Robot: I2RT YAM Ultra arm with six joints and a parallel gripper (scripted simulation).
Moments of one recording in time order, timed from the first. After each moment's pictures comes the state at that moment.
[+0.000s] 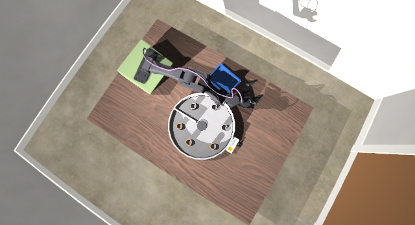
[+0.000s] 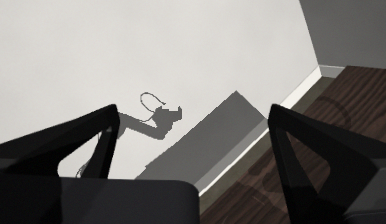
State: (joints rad) arm 0.00 2.43 1.69 1.10 -0.87 0.47
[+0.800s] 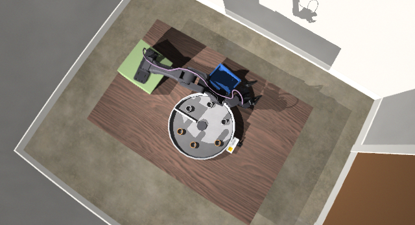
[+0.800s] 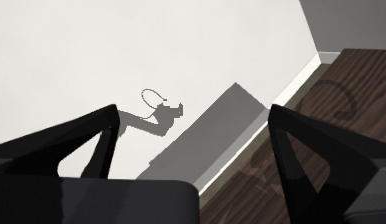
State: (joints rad) arm 0.00 2.42 1.66 1.07 -0.86 0.48
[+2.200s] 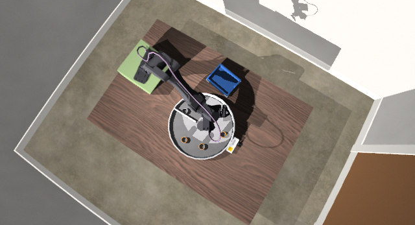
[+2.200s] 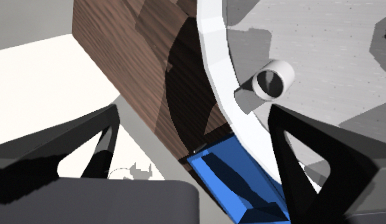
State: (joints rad) arm -0.30 1.73 1.18 -0.07 -0.38 1.01
